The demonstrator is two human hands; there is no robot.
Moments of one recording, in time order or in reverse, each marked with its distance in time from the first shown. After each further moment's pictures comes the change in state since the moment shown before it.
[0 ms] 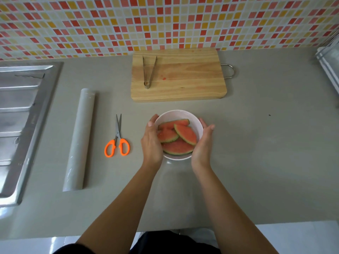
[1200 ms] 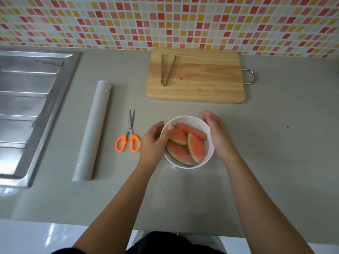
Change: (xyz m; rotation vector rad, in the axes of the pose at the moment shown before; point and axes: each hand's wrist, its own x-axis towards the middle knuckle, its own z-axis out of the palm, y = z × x) left_hand 0.001 0.008 -0.033 0.107 -0.034 -0.096; right_hand 0.047 -0.029 -0.007 -0.461 -0.404 -0.037
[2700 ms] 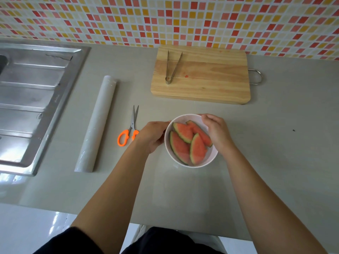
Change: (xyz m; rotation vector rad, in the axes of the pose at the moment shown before) left_hand 0.026 0.033 0.000 -0.138 -0.172 -0.448; right_hand 0.021 0.009 0.006 -0.001 -0.024 -0.033
